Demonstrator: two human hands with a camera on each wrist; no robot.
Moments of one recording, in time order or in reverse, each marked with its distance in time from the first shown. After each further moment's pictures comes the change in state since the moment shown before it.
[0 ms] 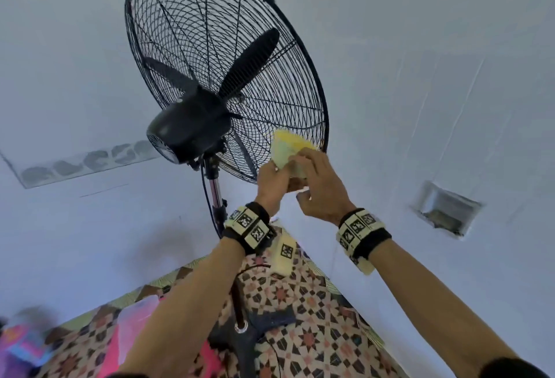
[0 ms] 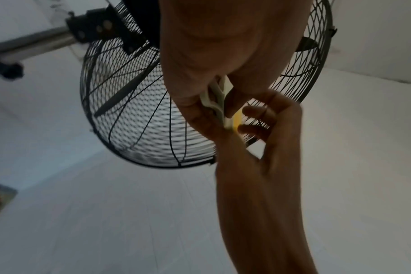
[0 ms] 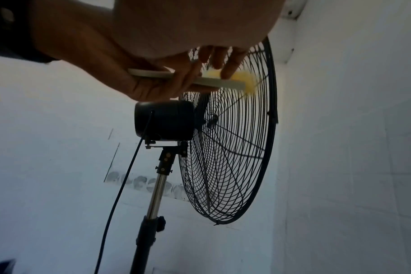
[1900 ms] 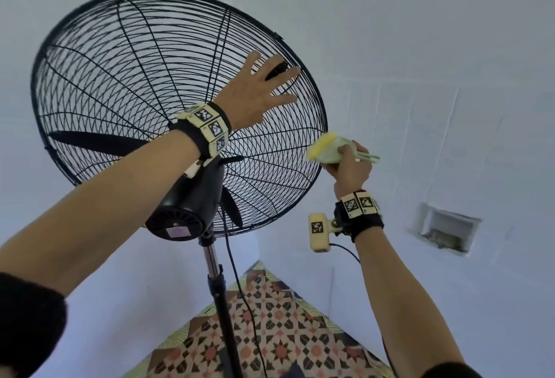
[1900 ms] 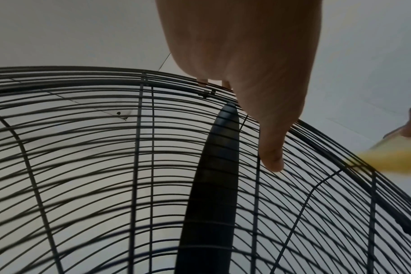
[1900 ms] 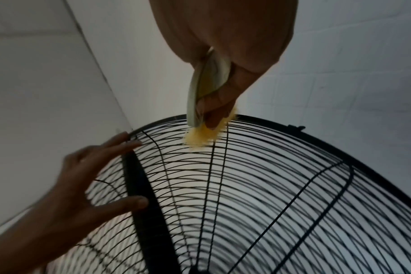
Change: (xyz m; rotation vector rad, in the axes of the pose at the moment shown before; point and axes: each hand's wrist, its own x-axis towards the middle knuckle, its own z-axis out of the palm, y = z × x) left_hand 0.225 0.216 -0.067 2.070 -0.115 1.602; right_hand 0.149 0.057 0.021 0.971 1.166 1.067
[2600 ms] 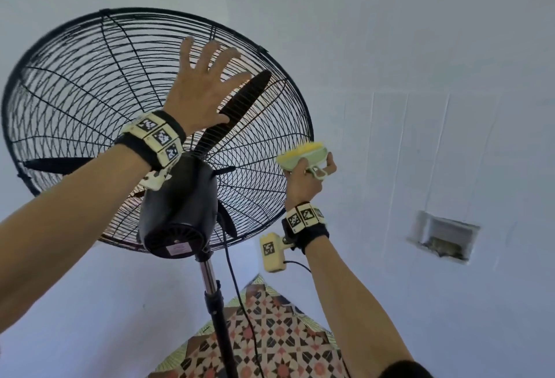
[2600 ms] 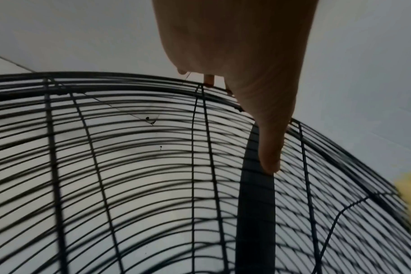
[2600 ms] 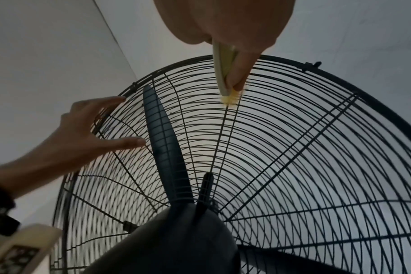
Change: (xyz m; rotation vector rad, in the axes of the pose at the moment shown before) left_hand -0.049 -0.045 0.003 -0.105 0.025 -0.332; right_hand -0.054 0.044 0.062 -0.071 0.082 -0.154
